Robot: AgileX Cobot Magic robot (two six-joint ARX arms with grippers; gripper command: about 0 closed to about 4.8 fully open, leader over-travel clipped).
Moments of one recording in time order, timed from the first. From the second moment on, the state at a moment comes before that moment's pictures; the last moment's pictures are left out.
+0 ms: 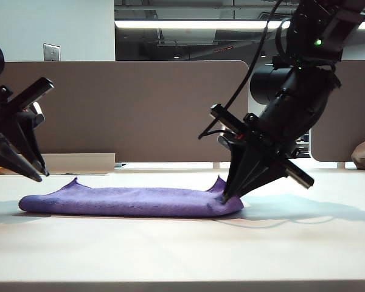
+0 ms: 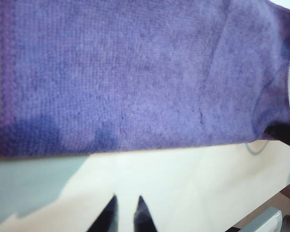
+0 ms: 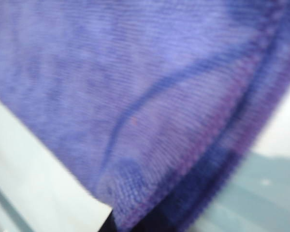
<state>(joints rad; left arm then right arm) -0.05 1.54 0.93 -0.62 0.65 -0.30 0.40 1.89 1.26 -0.66 -0.61 0.26</state>
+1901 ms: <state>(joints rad) -0.05 0.96 0.93 -0.70 0.54 -0.29 0.77 2.20 2.03 -0.91 -0.35 0.22</state>
